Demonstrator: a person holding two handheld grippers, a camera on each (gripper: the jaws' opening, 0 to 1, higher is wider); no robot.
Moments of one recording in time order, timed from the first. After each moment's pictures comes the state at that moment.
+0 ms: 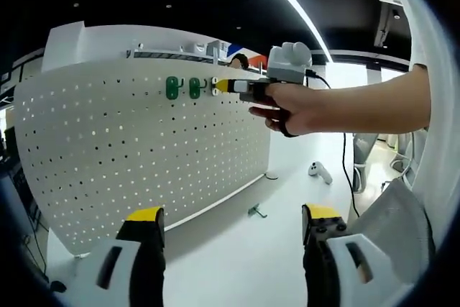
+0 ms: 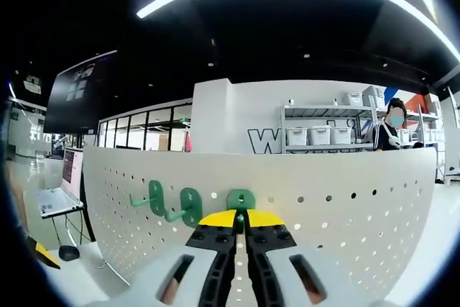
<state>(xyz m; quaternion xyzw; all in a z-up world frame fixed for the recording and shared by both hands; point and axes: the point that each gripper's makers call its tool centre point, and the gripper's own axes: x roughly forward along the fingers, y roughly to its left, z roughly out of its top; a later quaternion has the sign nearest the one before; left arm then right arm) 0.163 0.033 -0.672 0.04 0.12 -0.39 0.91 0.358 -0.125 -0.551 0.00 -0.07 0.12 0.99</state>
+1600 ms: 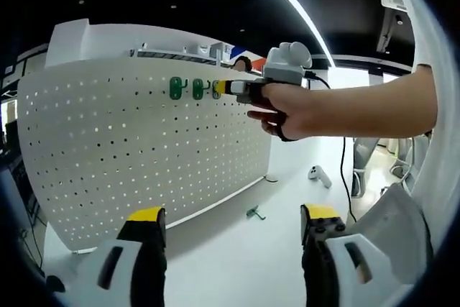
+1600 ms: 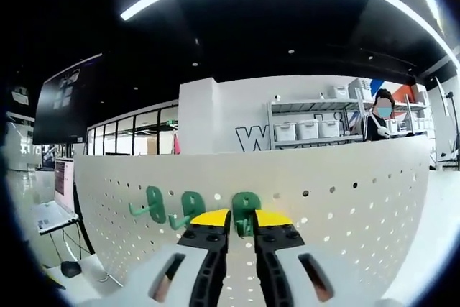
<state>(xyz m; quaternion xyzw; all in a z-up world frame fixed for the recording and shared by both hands) 0.162 0.036 -0.673 0.03 0.12 -0.39 0.91 0.356 -0.119 -0.548 0.02 -0.07 0.09 0.99</state>
